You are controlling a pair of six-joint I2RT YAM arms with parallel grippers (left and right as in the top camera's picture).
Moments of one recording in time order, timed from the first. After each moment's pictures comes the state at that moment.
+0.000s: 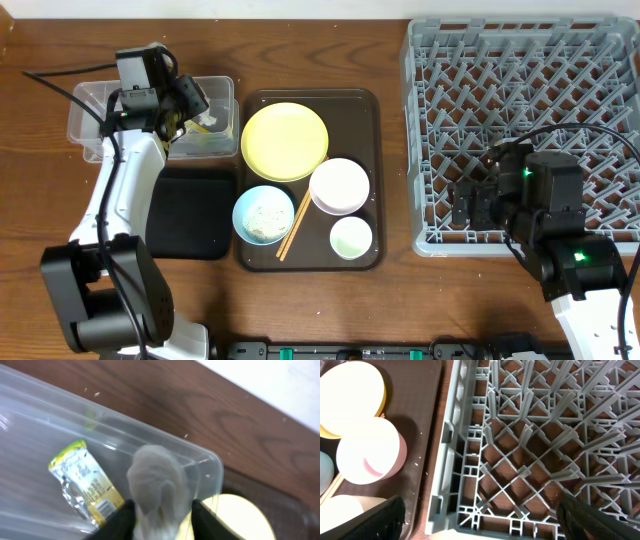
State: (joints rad) left arm 0.13 1.70 1.27 -0.38 0.12 -0.37; right arm 0.12 0.96 0.89 -0.78 -0.10 0.10
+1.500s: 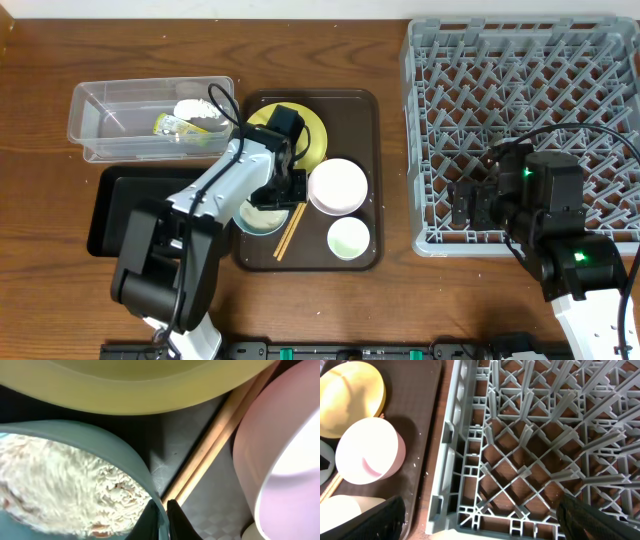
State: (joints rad) left arm -0.37 1.84 1.19 -0.92 0.16 -0.40; right arm 0.12 0.96 0.89 -0.78 -0.10 0.10
